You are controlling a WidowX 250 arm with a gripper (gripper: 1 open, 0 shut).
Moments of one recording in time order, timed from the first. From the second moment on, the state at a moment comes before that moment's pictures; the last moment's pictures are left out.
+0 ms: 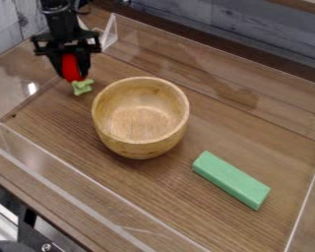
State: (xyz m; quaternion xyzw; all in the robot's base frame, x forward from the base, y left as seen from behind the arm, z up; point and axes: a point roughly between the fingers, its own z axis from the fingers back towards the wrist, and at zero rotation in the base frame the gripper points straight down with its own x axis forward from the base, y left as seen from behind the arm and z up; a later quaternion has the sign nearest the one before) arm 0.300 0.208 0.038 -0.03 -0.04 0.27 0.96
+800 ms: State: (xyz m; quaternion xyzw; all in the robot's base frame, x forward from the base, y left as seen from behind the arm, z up) arm 0.315 0.209 0.038 -0.04 -0.03 0.26 0.96
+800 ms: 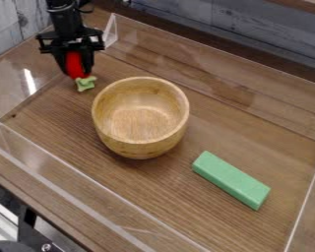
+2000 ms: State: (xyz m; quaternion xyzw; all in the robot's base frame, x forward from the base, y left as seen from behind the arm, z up) arm 0.322 0.184 0.039 -0.05 0.00 0.34 0.94
